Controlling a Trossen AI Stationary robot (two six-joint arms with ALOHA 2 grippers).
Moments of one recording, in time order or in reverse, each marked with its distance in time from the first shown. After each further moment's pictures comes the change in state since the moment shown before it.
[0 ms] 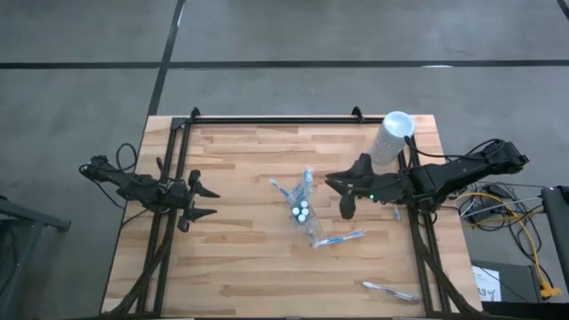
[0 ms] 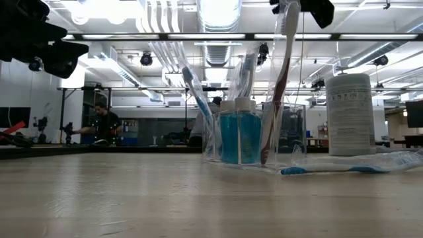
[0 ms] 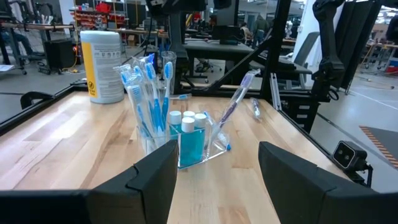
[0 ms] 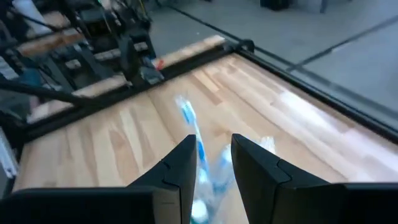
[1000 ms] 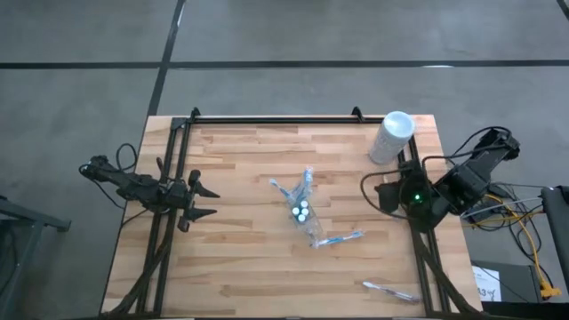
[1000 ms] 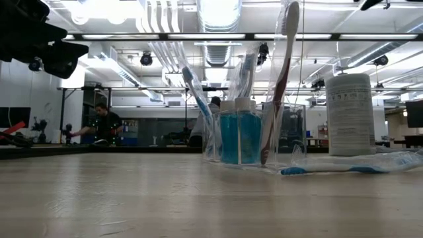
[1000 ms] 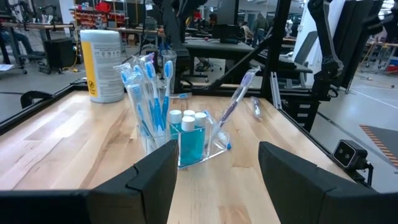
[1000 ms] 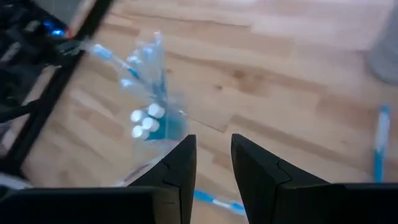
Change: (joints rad) left arm 0.000 0.000 0.000 -0.004 0.000 0.000; right arm 0.380 -0.023 0.346 -1.191 0.103 1.296
